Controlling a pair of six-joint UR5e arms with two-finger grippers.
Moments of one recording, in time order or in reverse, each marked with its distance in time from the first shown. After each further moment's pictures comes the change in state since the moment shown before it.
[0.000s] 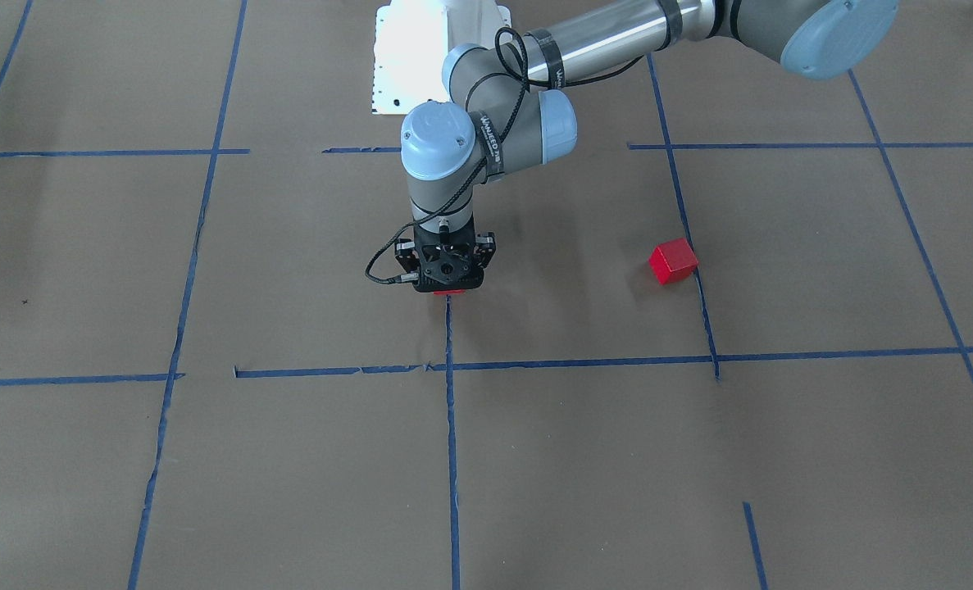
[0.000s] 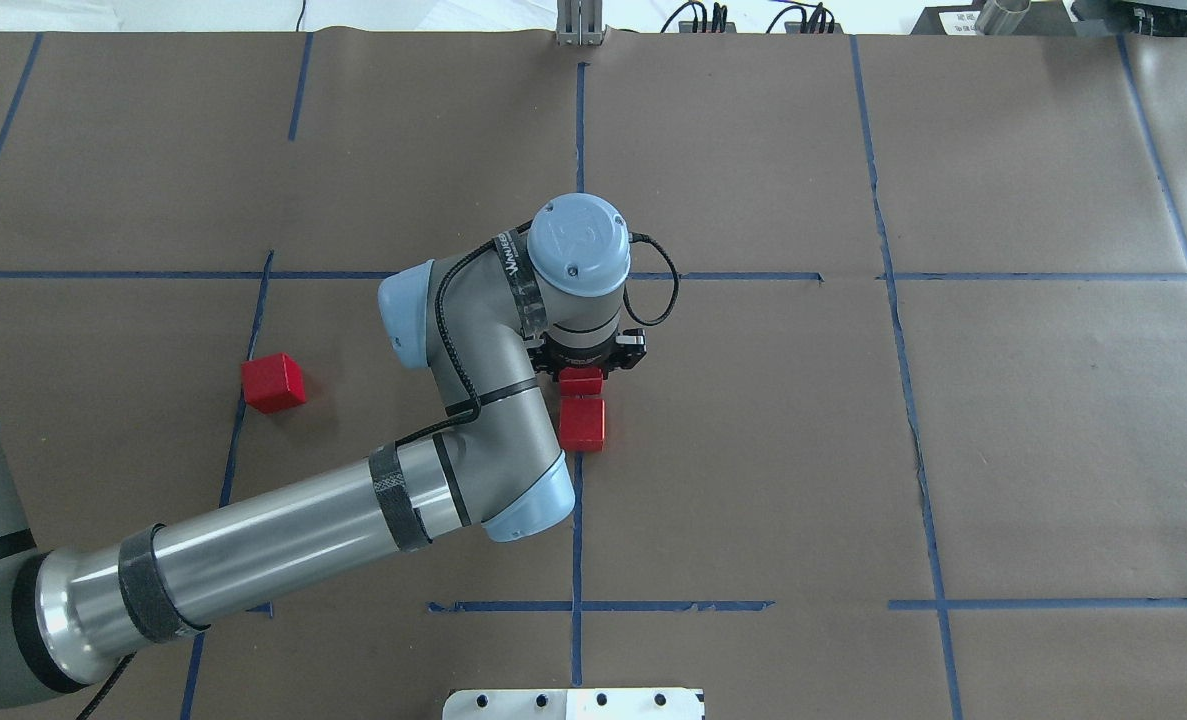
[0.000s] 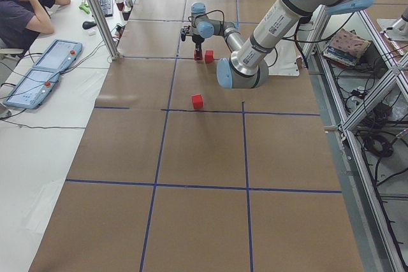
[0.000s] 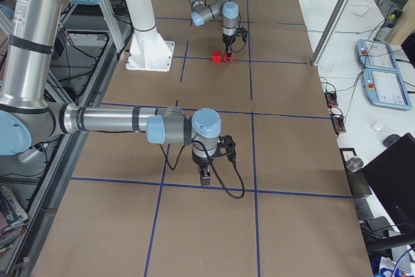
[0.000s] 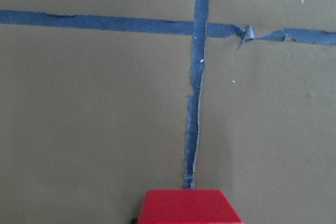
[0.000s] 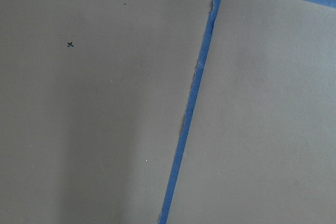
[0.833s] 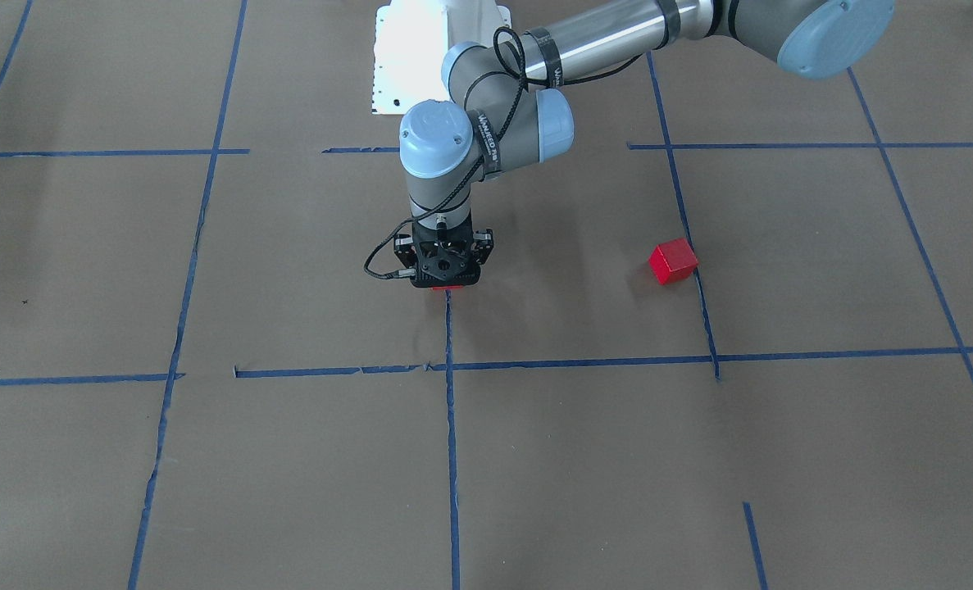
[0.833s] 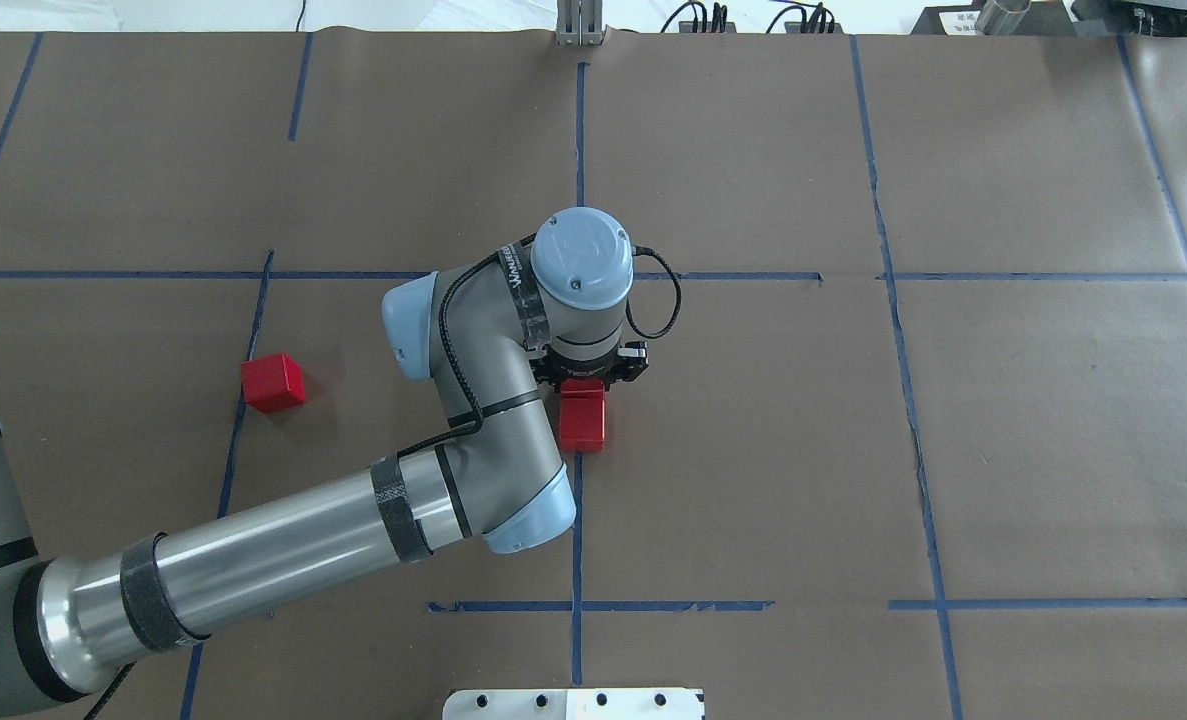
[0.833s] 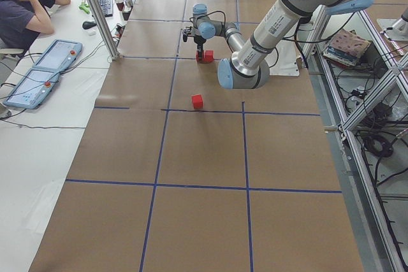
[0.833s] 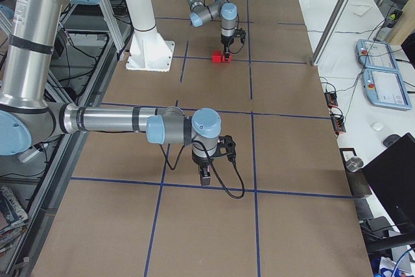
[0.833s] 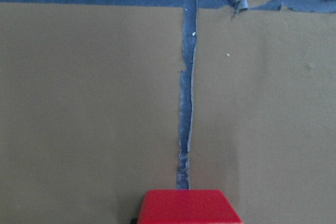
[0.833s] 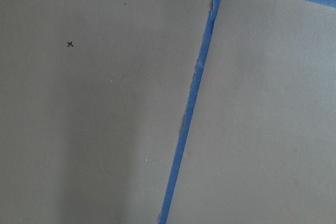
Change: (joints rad) left arm 0.015 0.004 0.000 -0.002 -0.002 0.003; right arm 0.000 0.000 0.000 0.000 0.000 0.000
